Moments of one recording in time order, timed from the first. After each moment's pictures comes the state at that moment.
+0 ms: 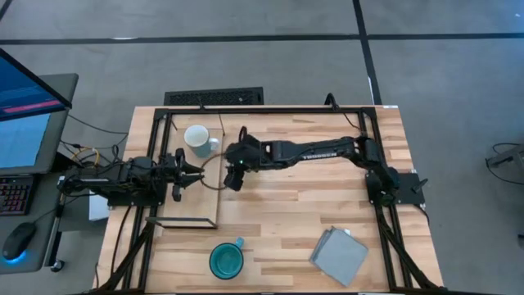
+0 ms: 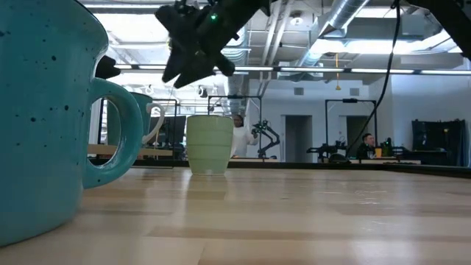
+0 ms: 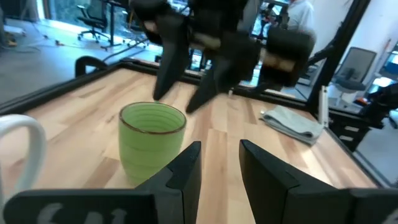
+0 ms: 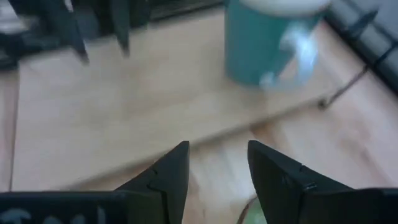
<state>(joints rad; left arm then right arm) 0.00 0.01 0.06 -0.12 -0.08 -0.24 -0.01 2.14 1.88 -0.49 0.21 0.19</state>
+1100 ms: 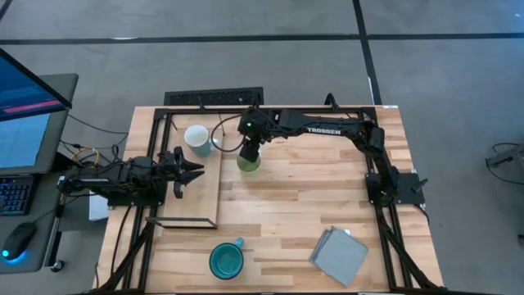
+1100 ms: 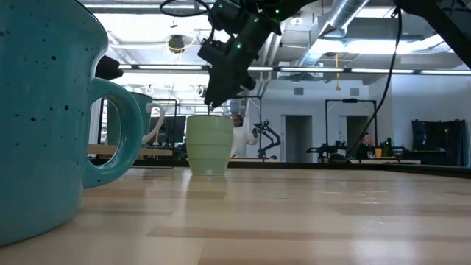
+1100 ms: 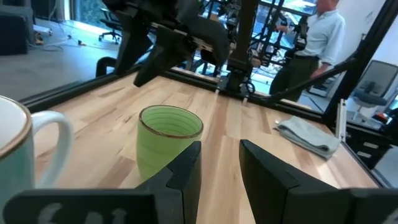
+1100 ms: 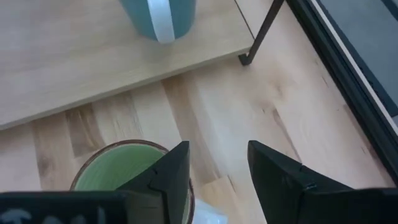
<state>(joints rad) 0.00 0.01 0.06 -0.12 -0.16 -0.27 -0.23 2.10 1.88 -0.72 0.05 0.03</state>
